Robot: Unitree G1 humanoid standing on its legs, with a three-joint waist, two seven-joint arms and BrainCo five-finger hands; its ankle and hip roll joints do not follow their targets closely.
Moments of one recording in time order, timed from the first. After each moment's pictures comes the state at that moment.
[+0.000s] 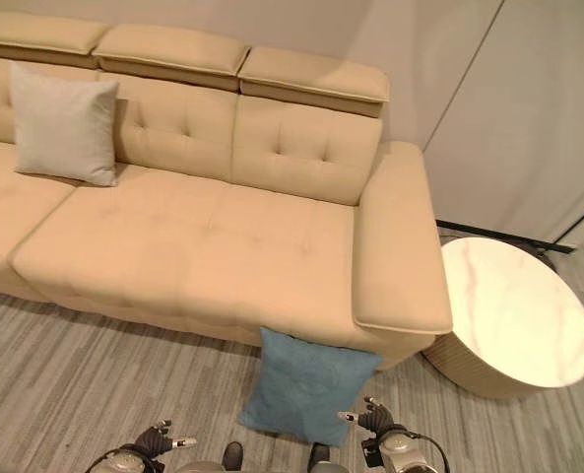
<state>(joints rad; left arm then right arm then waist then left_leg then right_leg) -0.02 0.25 -0.30 1.24 -0.13 -0.08 0.05 -0.11 -0.23 0.27 1.20 0.13 -0.07 -0.06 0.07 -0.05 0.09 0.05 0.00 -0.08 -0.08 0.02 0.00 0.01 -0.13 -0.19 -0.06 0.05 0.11</state>
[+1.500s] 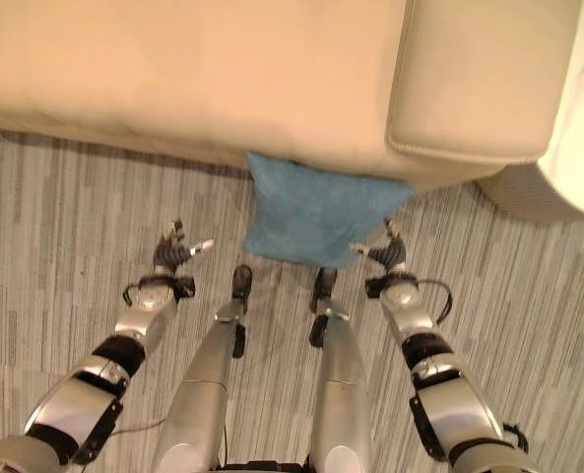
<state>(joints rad) -0.69 0.33 -0.32 0.85 -0.48 -0.21 0.33 -0.68 -0.44 0.24 0.88 0.19 -0.15 -0.34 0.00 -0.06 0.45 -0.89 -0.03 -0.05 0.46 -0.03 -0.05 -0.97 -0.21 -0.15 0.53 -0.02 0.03</state>
